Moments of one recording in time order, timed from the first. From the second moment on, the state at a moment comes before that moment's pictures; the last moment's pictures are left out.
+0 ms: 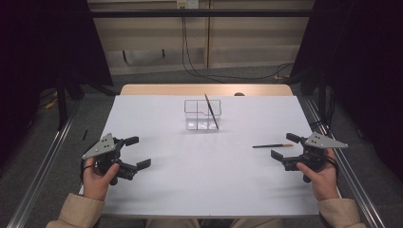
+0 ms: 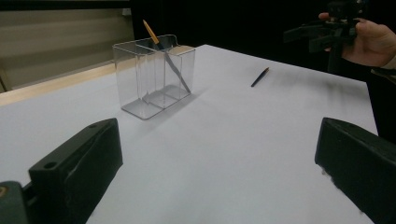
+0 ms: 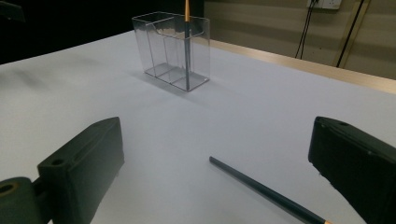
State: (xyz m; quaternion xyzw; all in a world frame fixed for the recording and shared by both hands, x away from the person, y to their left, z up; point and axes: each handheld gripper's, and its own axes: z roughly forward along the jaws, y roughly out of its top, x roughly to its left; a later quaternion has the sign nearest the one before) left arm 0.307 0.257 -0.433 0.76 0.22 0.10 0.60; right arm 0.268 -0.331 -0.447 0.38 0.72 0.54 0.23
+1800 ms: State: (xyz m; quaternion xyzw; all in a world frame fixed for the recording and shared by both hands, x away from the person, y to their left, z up) left arm 0.309 0.259 -0.435 0.76 0.22 0.10 0.60; right arm 0.355 -0.332 -0.439 0.42 0.72 0.50 0.24
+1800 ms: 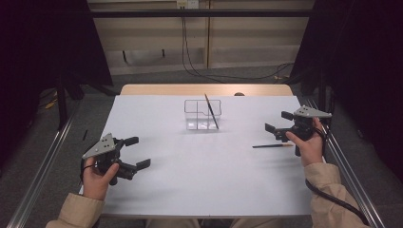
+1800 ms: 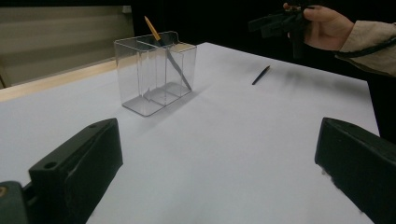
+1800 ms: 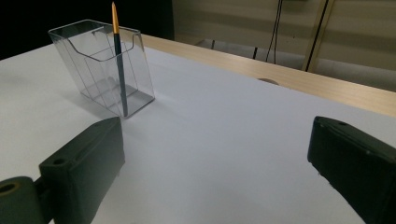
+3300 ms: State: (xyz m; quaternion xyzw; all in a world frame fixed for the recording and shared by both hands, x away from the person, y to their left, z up) left arm 0.309 0.257 -0.437 0.77 0.22 0.09 0.60; right arm 0.378 -0.331 -0.435 0.39 0.88 0.27 0.09
